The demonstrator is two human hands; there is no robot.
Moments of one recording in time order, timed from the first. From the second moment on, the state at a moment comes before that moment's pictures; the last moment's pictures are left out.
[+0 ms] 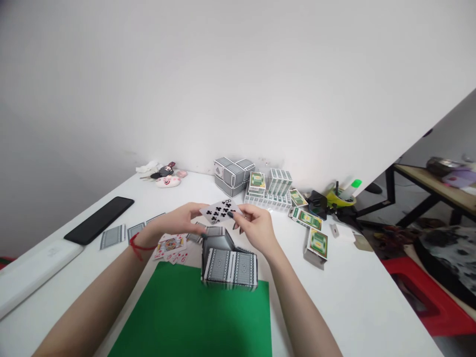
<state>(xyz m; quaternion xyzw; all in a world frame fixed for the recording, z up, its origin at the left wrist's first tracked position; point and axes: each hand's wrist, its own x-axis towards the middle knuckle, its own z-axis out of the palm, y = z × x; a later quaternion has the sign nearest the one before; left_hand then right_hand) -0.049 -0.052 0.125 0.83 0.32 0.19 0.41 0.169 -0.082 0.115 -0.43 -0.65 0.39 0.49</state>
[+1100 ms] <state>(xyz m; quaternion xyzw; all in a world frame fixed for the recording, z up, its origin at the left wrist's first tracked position) -0.040 -0.030 0.073 0.84 0.27 0.15 0.45 0.187 -0.094 0.130 -0.41 -0.79 0.18 0.42</state>
